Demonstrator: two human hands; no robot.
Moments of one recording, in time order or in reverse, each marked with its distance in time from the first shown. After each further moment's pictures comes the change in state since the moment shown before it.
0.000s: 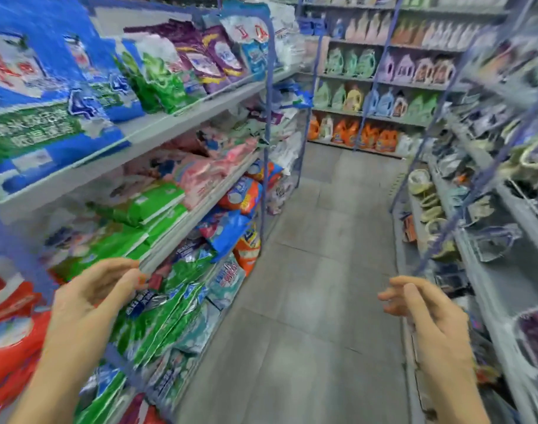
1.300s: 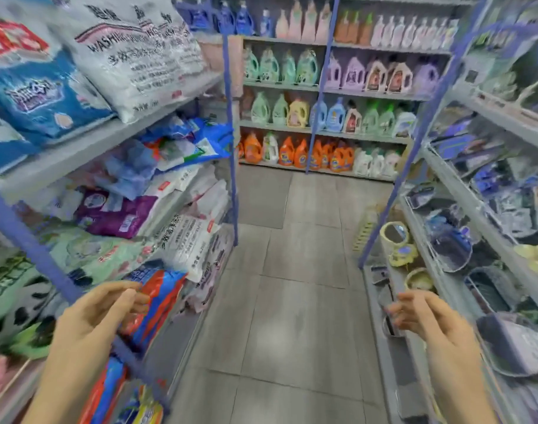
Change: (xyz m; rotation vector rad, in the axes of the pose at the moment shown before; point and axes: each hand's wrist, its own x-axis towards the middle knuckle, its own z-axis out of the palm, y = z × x) left_hand 0.691 -0.008 0.630 -0.299 -0.129 -0.120; right_hand 0.819 0.285 -0.015 0.002 0.210 0.116
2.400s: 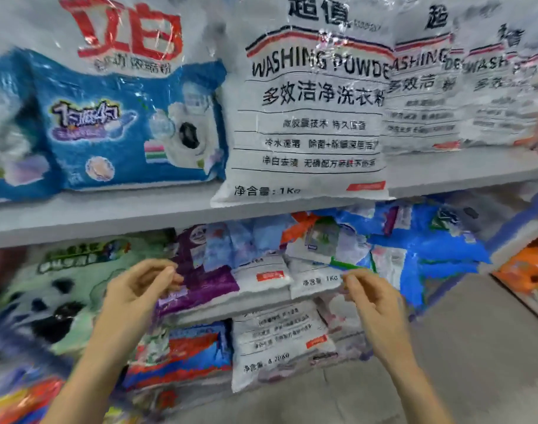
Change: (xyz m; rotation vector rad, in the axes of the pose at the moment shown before) left_hand 0.334 -0.055 0.089 0.182 0.988 -0.167; right_hand 0.460 0.094 0.531 -0.013 -1.284 -0.324
